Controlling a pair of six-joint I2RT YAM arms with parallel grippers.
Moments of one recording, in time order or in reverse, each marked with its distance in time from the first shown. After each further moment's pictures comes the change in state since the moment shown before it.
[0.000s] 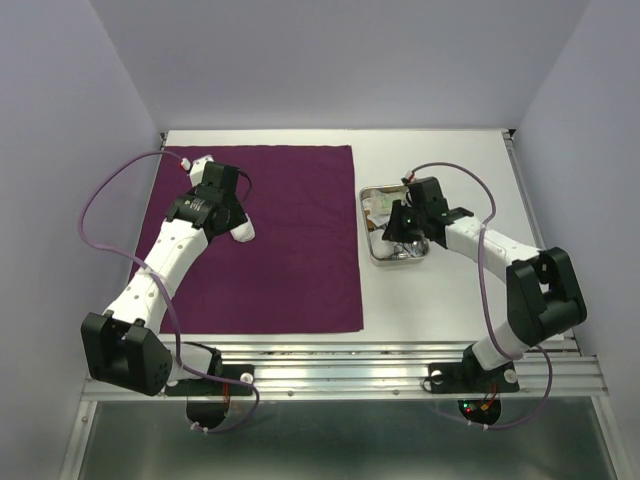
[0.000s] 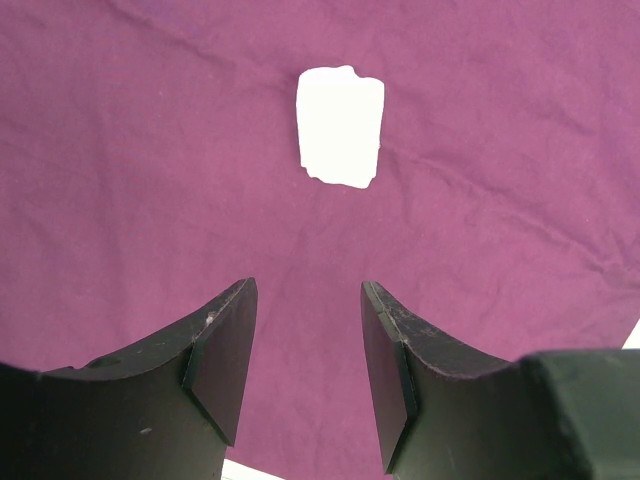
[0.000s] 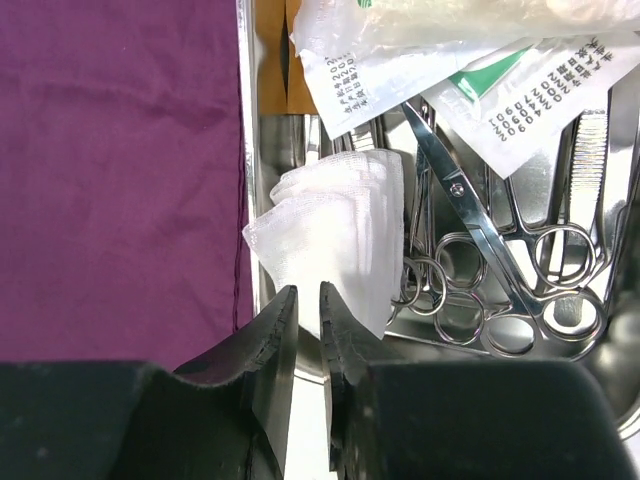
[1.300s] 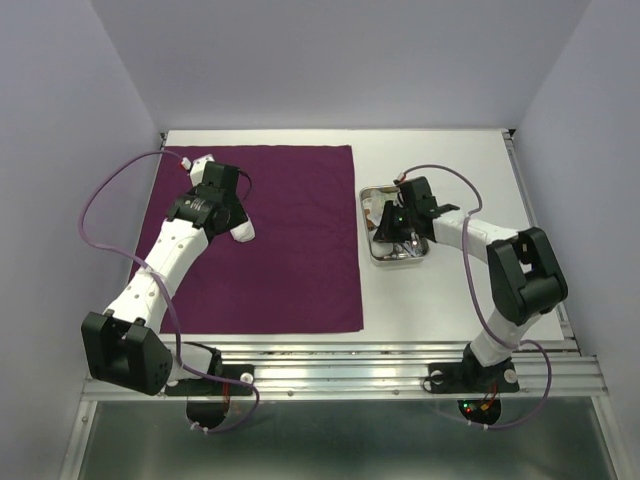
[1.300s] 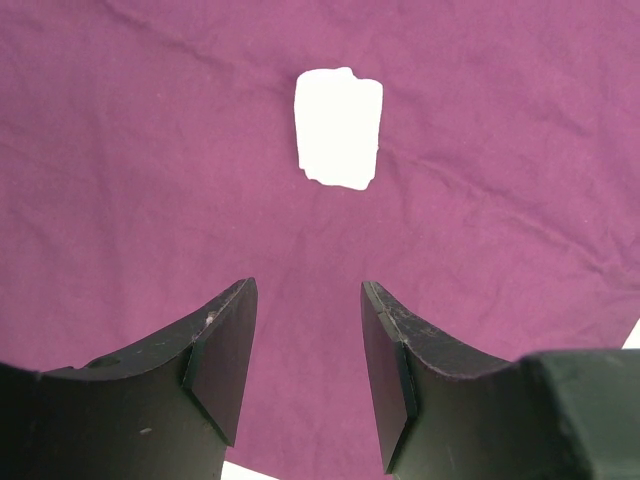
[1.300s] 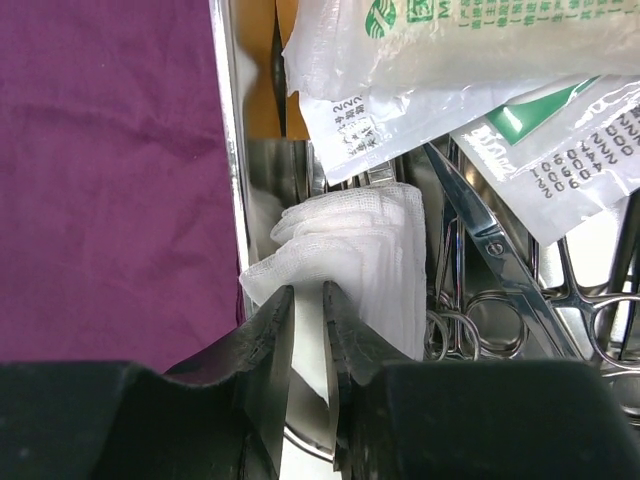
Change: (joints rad) left arm 0.000 0.003 0.000 0.003 0.001 0.002; right arm 0.002 0.152 0.048 0.063 -0.042 0.047
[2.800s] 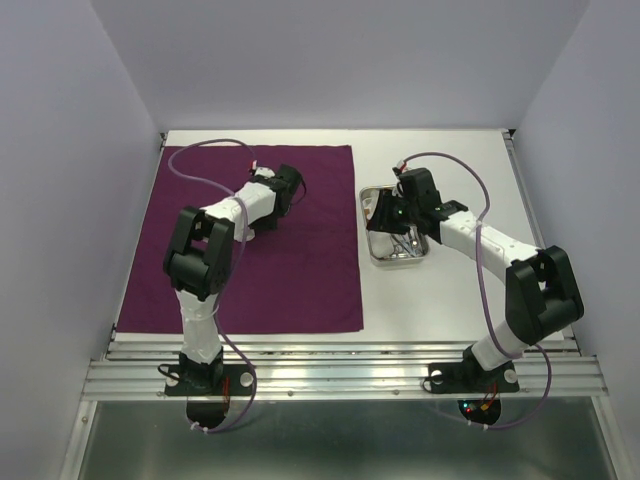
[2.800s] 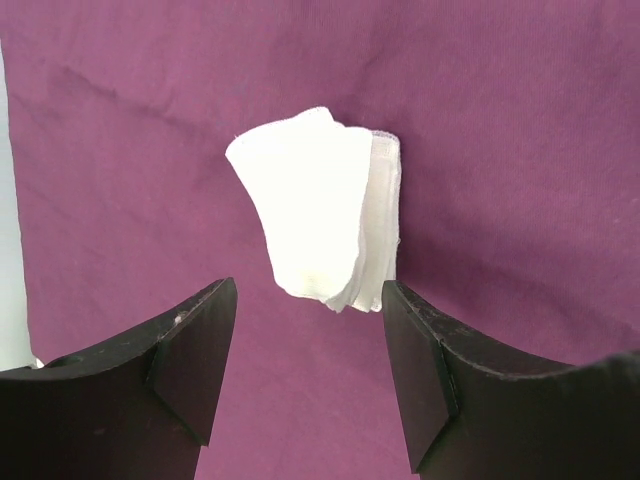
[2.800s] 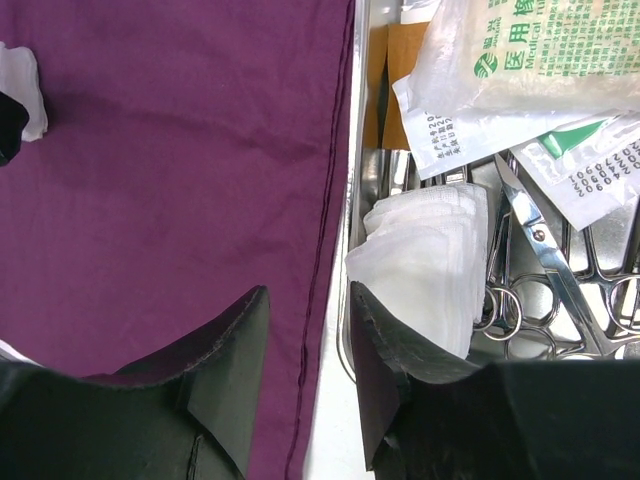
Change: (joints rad) left arm -0.147 0.680 0.230 0.014 -0.353 0.112; right arm 0.052 -0.140 0.037 -0.048 0.036 0.005
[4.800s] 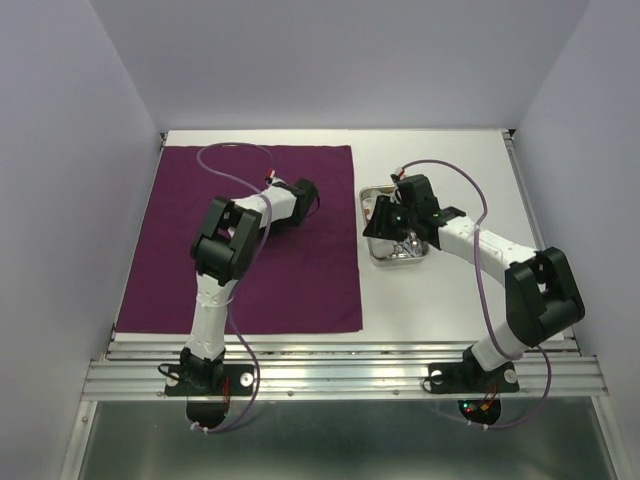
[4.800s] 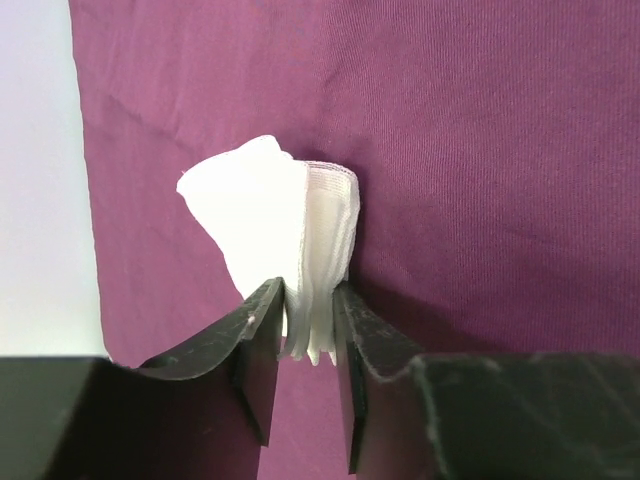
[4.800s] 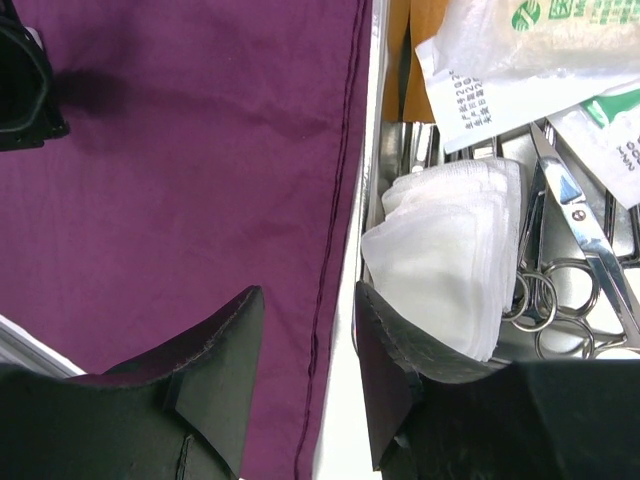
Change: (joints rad) left arm -0.051 0.219 0.106 -0.058 -0.208 -0.008; right arm 0.020 -0.009 -0.049 0.039 -0.027 0.038
